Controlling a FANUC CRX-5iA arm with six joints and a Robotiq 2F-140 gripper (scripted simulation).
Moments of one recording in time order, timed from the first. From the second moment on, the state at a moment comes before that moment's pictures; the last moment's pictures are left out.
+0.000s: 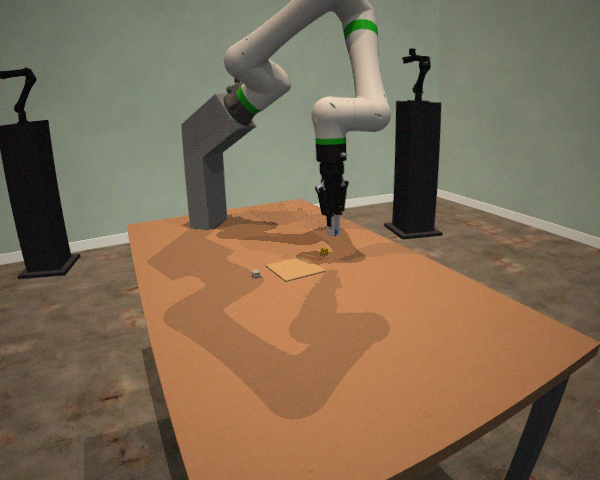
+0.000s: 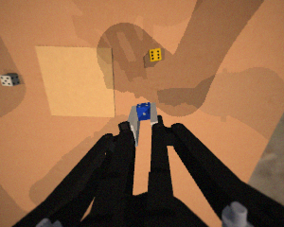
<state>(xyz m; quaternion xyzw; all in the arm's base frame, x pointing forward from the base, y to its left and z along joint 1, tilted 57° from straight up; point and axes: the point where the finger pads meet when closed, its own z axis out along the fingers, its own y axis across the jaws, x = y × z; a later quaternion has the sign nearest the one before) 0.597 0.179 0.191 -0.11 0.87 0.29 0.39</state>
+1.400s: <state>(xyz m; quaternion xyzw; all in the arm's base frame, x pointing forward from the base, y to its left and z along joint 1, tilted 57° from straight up) 0.593 0.181 0.186 -0.02 0.77 0.29 0.56</state>
